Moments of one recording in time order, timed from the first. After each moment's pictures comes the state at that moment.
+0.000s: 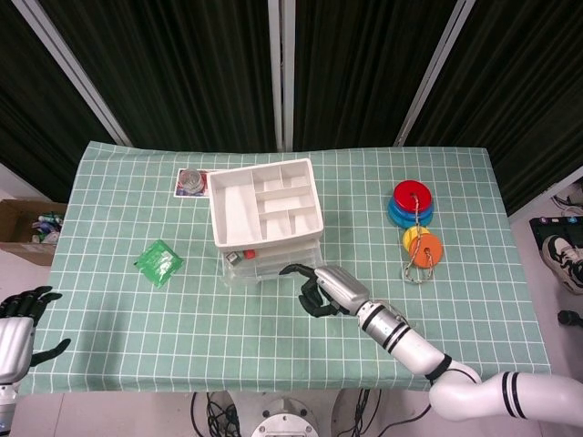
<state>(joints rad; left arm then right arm) 0.00 -1.16 -0.01 -1.56 1.52 1.56 0.05 0.76 -1.36 0.18 -1.88 -1.22 0.83 0.25</state>
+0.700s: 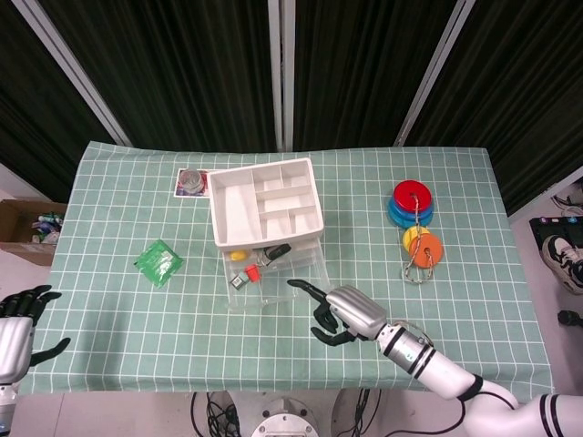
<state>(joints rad) 0.00 -1.16 -0.01 -1.56 1.53 1.58 0.05 0.69 -1.19 0.08 -2.00 -1.49 0.88 0.28</state>
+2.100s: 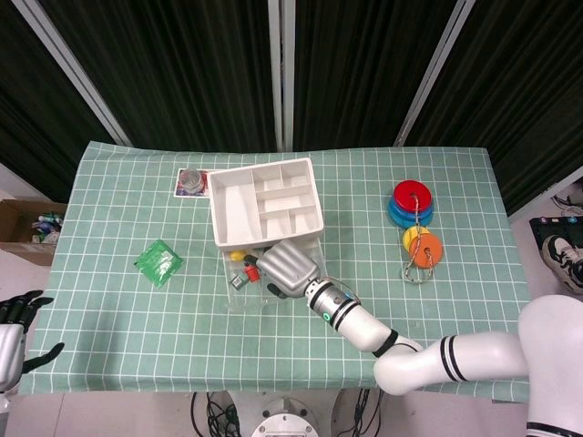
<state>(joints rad) 0.04 -1.16 -0.01 -1.55 1.54 1.61 0.03 1.19 -1.45 0.19 -1.83 -0.75 0.91 -0.60</state>
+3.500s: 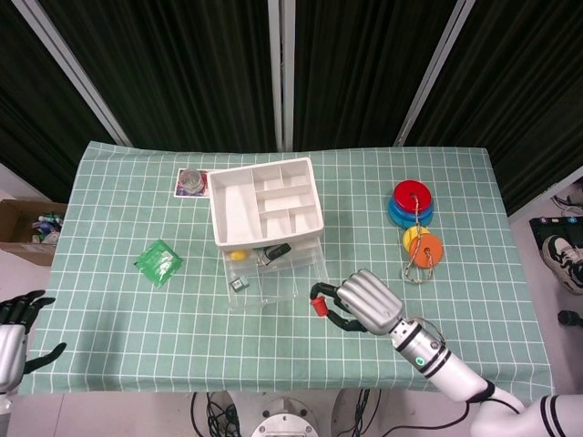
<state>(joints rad) 0.04 -1.16 -0.01 -1.56 1.56 1.62 0.03 0.73 -1.20 -0.10 -1.96 -1.52 1.21 -0.06</state>
